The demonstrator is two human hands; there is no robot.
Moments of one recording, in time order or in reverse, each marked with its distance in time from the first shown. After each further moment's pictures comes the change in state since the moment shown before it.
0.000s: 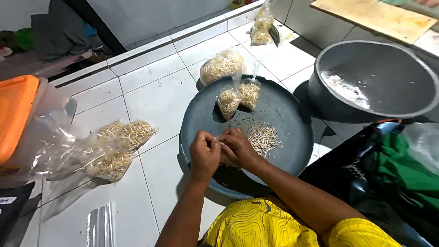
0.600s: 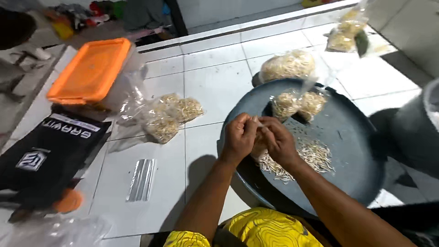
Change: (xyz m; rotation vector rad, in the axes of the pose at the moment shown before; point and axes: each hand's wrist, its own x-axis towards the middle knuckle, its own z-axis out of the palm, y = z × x) left_hand 0.030 0.000 -0.051 -0.242 0.127 -0.002; right_hand 0.055 -0.029 0.018 0.170 -0.042 -0.078
